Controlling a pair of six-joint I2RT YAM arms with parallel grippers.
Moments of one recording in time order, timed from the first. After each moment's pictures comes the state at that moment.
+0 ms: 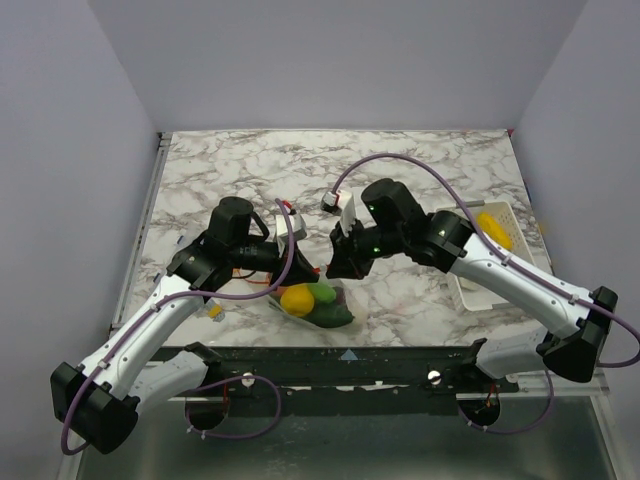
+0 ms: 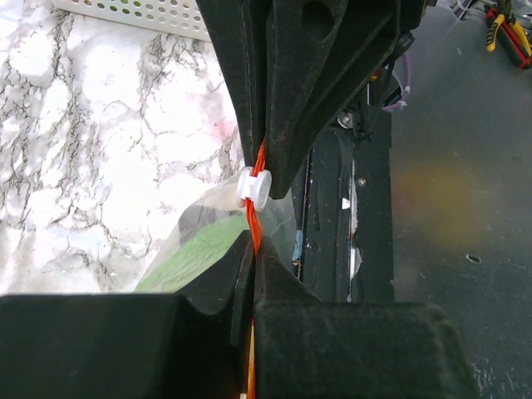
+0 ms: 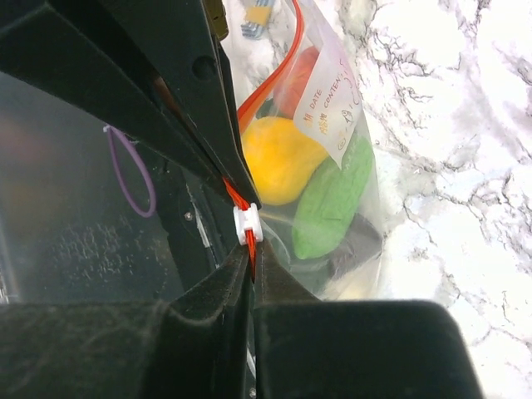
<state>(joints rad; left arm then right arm) -0.54 0.98 0.88 -0.43 0.95 0.15 0.92 1.34 1.35 -0.69 -0.43 0.11</state>
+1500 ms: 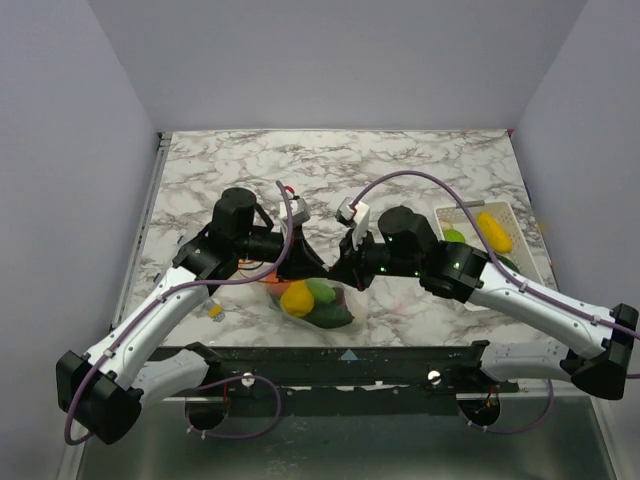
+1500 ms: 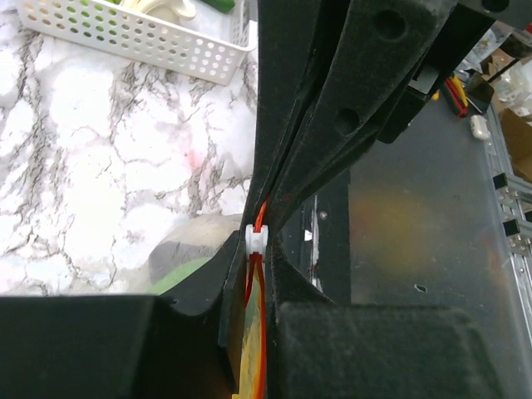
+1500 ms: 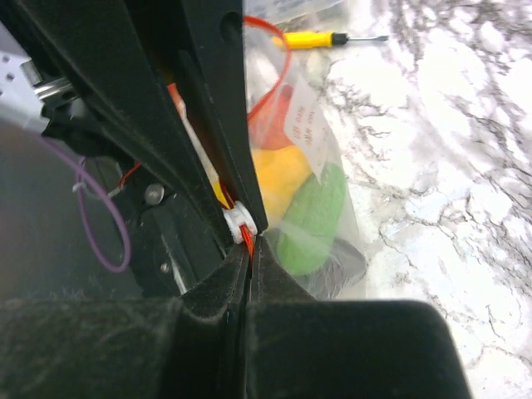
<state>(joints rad) -0.54 1.03 0.92 -0.30 1.03 -0.07 0.99 1.19 1.15 -0.46 -0.22 0.18</state>
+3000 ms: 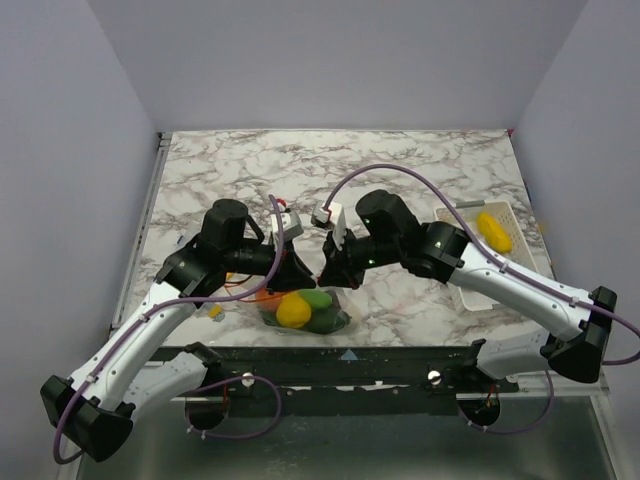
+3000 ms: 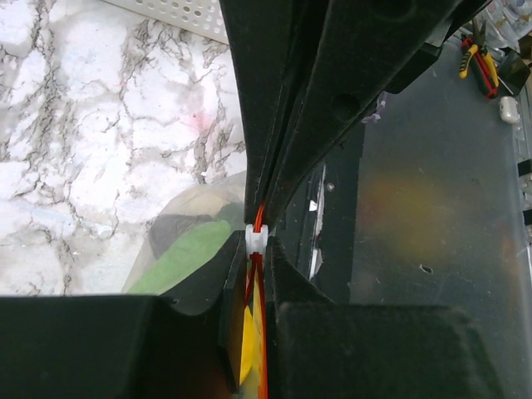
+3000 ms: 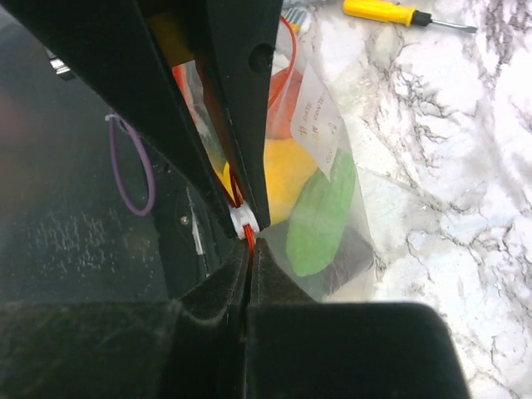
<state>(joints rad) -0.56 0.92 0.93 -0.52 0.91 0.01 0.99 1.33 1.31 -0.60 -0.44 0.02</state>
